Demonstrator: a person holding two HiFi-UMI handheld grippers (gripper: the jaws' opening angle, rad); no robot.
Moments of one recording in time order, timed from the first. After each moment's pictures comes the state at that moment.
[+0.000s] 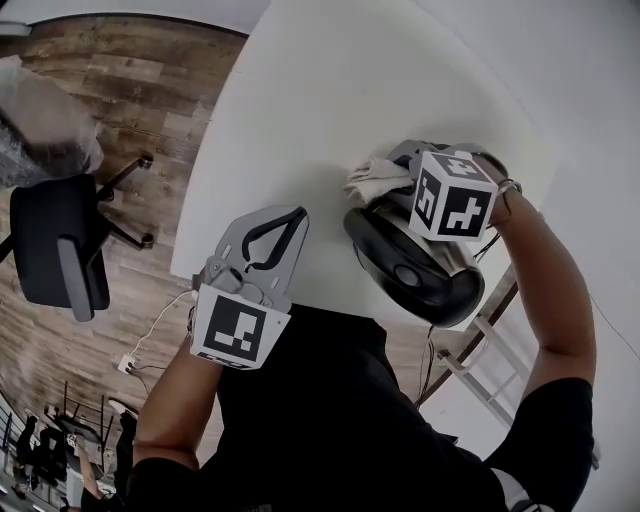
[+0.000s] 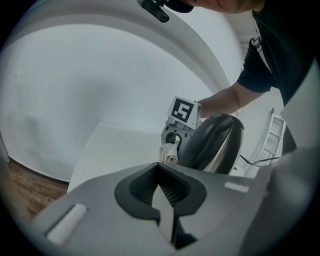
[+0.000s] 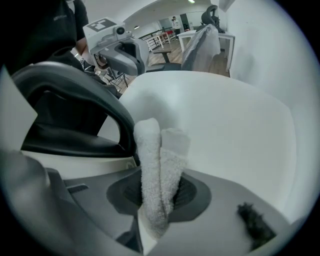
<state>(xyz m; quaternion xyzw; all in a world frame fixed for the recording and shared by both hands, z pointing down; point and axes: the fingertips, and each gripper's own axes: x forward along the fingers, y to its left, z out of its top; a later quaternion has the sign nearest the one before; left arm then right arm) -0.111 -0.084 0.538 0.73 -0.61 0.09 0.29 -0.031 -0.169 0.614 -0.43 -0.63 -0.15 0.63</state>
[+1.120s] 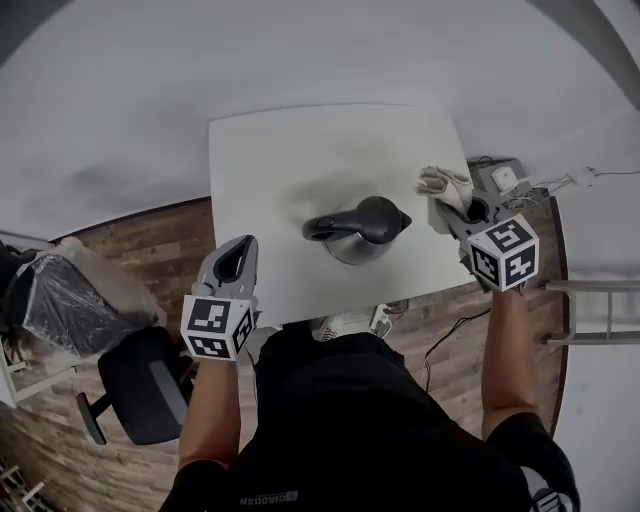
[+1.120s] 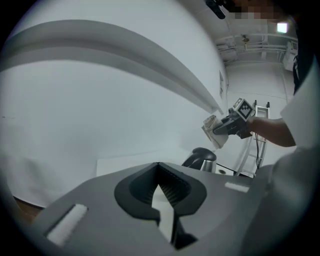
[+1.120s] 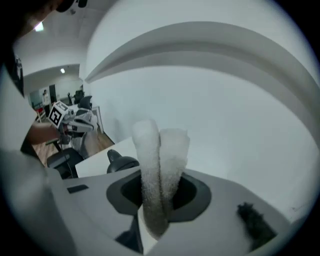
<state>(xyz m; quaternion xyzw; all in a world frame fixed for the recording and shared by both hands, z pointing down) -0.150 -0.059 0.406 0.78 -0.58 0.12 0.19 0.144 -0.189 0.347 0.30 -0.87 0.04 0.39</state>
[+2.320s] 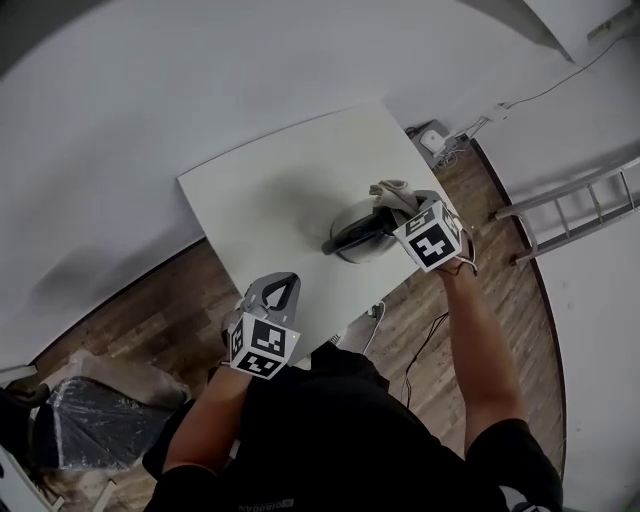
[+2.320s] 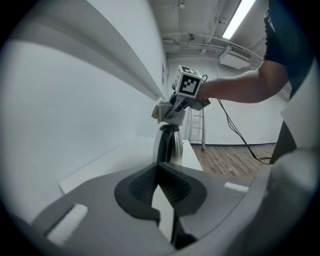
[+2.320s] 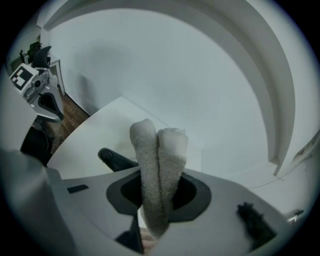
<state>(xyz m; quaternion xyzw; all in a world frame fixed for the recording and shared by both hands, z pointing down) -0.152 -0.039 0.452 0.94 -0.27 0.21 0.07 0.051 -0.147 0.374 0.45 -0.67 0.02 0.59</state>
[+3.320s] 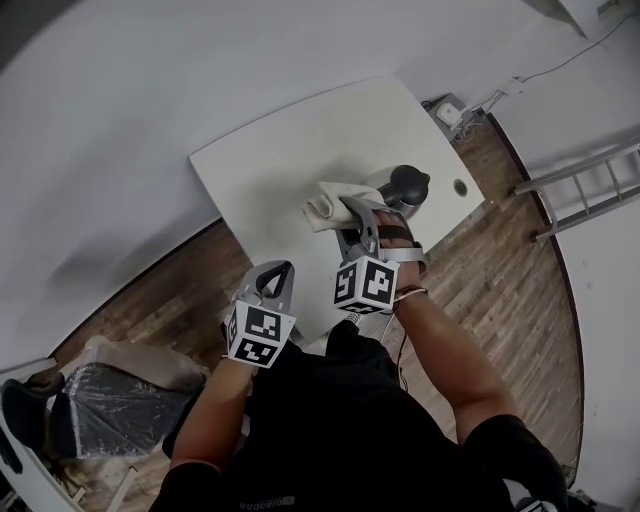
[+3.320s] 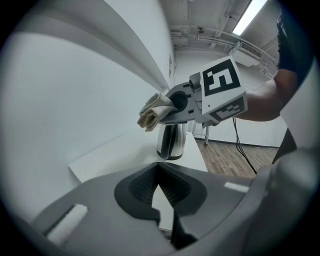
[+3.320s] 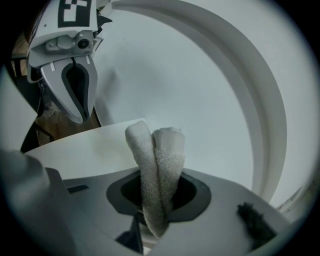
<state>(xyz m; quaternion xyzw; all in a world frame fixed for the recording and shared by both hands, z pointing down) -0.195 -0.021 0.478 0.92 -0.29 0.24 0.12 -0.113 -0.103 0.413 0.40 -0.69 -0.25 0.55</state>
